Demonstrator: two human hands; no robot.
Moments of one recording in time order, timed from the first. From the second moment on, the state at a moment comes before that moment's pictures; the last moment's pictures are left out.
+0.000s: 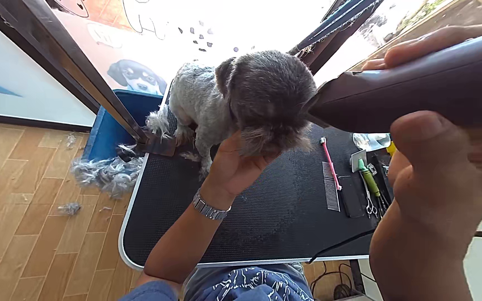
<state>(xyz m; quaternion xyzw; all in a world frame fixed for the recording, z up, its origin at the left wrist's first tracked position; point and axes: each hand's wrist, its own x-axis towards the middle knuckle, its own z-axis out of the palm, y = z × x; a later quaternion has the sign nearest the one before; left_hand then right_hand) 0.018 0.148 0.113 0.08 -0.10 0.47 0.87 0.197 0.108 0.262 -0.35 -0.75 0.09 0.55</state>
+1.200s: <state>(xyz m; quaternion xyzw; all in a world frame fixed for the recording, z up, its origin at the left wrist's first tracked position) 0.028 0.138 0.110 0.10 -0.04 0.47 0.88 0.179 0.083 0.244 -0.37 -0.73 0.09 0.57</state>
